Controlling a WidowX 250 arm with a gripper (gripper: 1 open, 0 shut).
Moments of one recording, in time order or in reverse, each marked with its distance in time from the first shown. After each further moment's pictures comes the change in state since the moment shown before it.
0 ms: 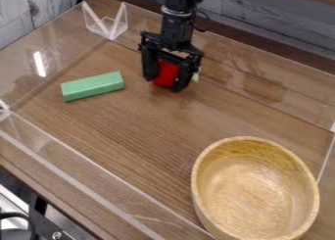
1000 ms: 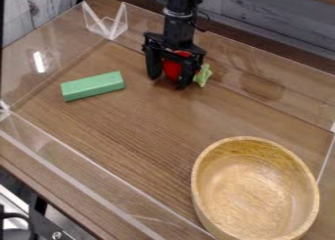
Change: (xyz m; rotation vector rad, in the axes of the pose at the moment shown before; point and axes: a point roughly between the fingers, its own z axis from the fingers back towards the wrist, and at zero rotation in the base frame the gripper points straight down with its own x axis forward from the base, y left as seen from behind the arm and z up) arm 0.013 0.004 -0.006 -0.013 -0.012 0.022
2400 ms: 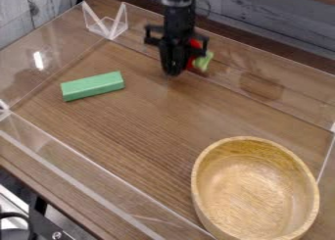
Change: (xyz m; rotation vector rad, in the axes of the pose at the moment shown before) arm -0.002 -0.005 0.039 -0.085 -0.029 0.060
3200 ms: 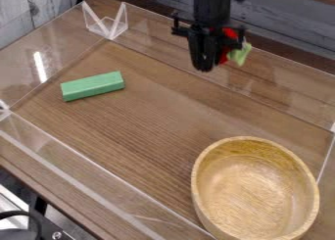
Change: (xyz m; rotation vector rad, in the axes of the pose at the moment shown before) arm -0.033 -0.092 0.015 -0.058 -0.004 -0.203
